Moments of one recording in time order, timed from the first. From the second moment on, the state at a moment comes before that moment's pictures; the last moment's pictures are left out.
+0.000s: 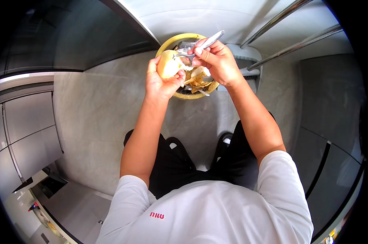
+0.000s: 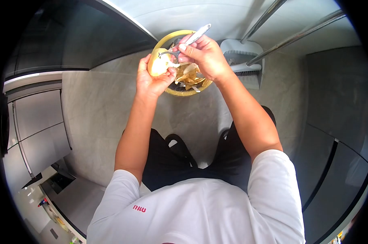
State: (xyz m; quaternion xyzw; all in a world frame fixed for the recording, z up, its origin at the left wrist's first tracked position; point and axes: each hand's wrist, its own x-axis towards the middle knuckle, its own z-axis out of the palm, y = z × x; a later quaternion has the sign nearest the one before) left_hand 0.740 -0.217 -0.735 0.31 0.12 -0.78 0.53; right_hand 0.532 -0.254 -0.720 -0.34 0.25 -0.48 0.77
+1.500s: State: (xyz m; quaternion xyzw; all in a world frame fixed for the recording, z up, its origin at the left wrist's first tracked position) left_hand 0.770 -0.128 -0.650 0.64 -0.41 -0.32 0.56; right_hand 0.560 -0.187 -0.667 -0.44 0.54 -0.41 0.59
